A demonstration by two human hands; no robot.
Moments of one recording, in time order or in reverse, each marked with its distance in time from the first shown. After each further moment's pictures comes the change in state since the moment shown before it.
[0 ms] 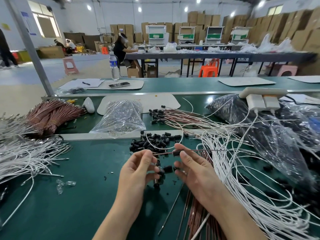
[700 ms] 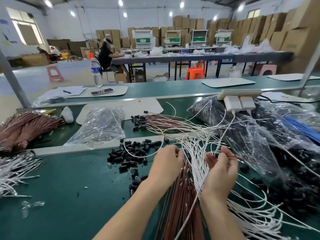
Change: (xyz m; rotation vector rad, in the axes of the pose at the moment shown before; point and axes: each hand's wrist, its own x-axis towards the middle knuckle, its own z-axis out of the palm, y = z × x) left_hand 0.048 -0.031 0.120 1.166 -0.341 0.220; right_hand 0.003 -0.028 -0.047 -0.001 0.974 -0.615
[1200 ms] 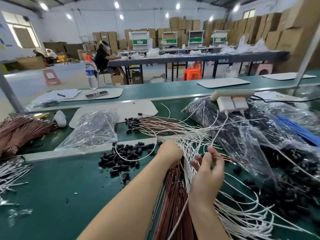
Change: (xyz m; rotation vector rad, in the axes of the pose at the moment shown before) left_hand 0.065 0.019 0.029 -0.064 -0.228 -0.367; right_hand -0.002 0.010 0.001 -0.084 -0.058 -0.061
